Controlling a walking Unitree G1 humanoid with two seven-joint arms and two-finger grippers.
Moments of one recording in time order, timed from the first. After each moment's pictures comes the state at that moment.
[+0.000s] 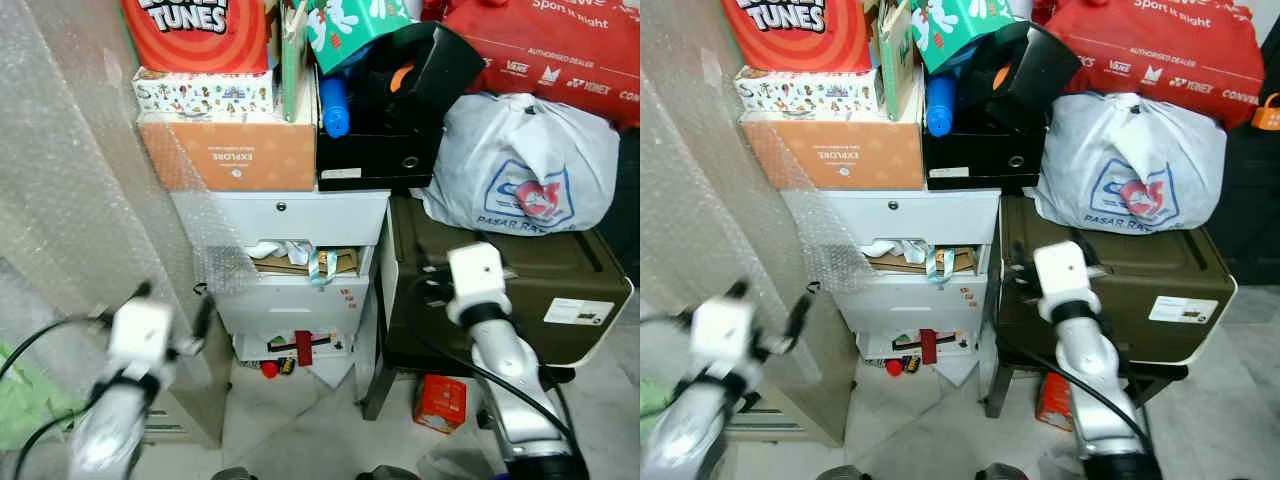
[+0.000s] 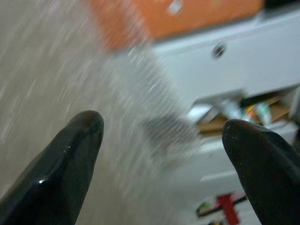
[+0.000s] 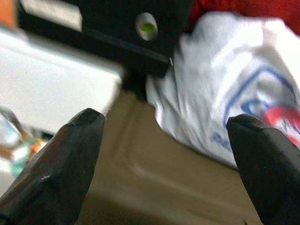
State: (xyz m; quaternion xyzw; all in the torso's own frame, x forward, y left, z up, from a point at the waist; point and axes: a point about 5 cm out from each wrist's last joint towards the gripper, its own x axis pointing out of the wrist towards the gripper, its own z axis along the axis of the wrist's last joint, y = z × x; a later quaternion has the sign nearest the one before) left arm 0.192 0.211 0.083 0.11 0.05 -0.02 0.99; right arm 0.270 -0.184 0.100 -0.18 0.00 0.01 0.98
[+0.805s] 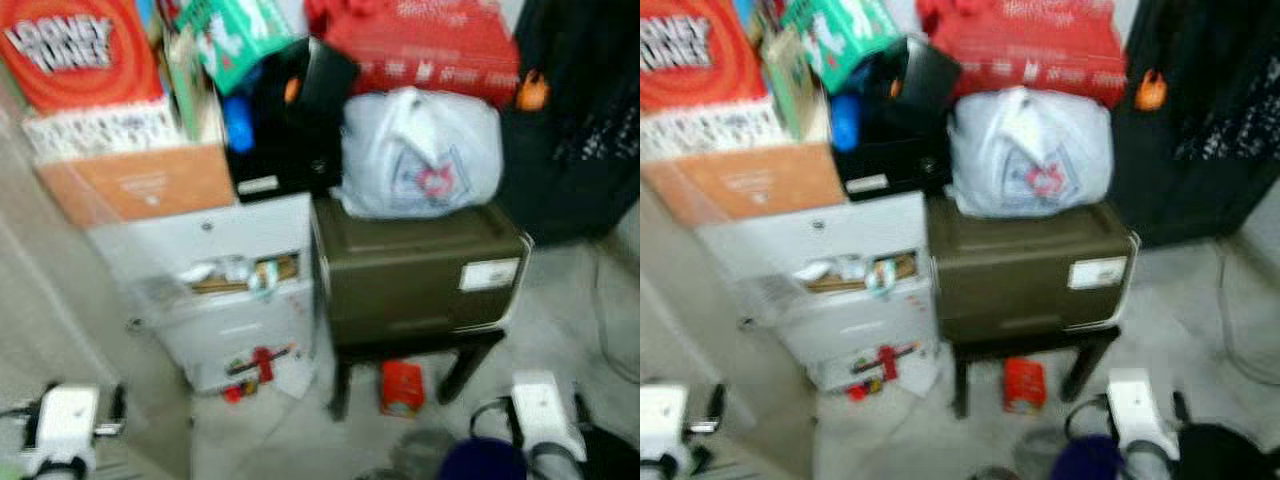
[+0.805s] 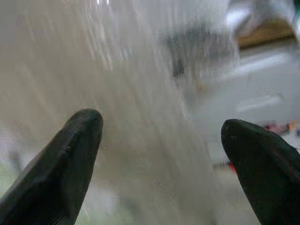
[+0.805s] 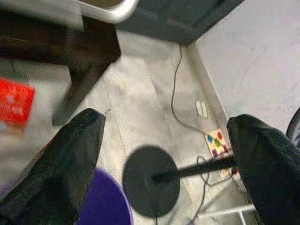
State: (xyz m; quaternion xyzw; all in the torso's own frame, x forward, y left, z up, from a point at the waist) left arm 0.120 0.287 -0.006 0.15 0.24 0.13 0.95; right arm 0.157 -0.286 -0.031 -0.29 0.28 -0.18 0.90
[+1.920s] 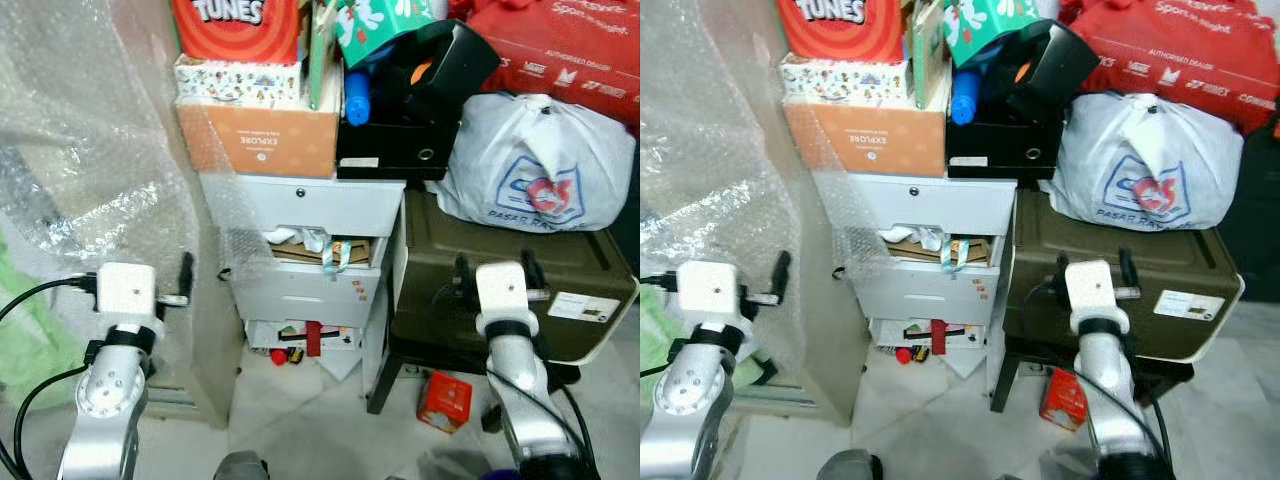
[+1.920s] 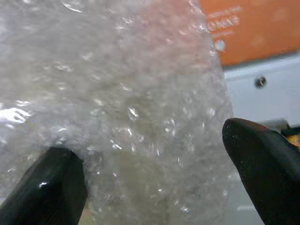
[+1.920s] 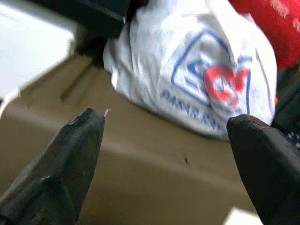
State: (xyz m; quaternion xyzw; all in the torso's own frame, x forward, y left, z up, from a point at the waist) left arm 0.233 0.213 0.108 0.13 -0.01 0.02 0.99; right arm 0.262 -0.214 0.073 -0.22 0.01 -0.09 0.97
